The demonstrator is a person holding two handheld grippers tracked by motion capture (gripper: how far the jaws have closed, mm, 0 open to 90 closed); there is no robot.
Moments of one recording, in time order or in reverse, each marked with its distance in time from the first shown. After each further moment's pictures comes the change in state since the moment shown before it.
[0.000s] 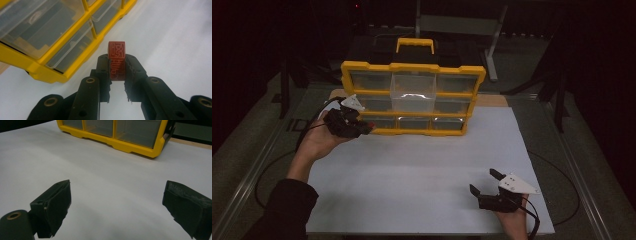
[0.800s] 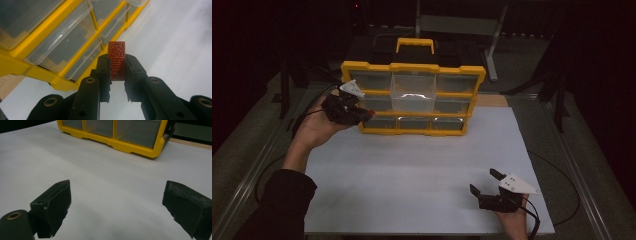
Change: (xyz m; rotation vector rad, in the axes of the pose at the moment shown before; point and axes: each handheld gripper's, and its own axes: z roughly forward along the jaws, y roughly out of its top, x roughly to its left) left arm 0.008 0.030 -0.023 -0.017 0.032 0.019; right arm 0.000 0.000 0.000 -0.005 0.002 0.002
